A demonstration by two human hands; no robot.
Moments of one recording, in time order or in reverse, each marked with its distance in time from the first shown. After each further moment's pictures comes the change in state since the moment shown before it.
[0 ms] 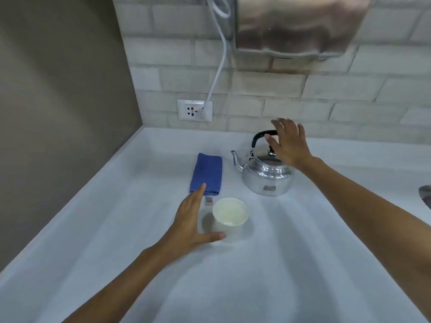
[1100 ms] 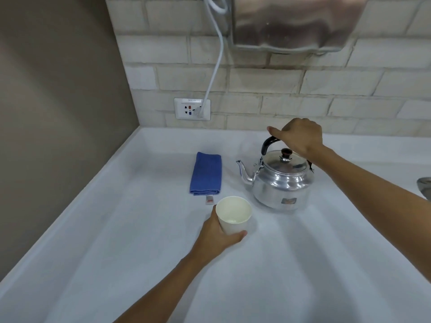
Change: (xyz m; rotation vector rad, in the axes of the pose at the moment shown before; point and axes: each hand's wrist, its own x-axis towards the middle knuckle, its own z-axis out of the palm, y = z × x) left_hand 0.020 -0.006 0.067 -0.341 0.082 -0.208; right_hand -0.005 -0.018 -0.047 -0.023 -0.005 0.168
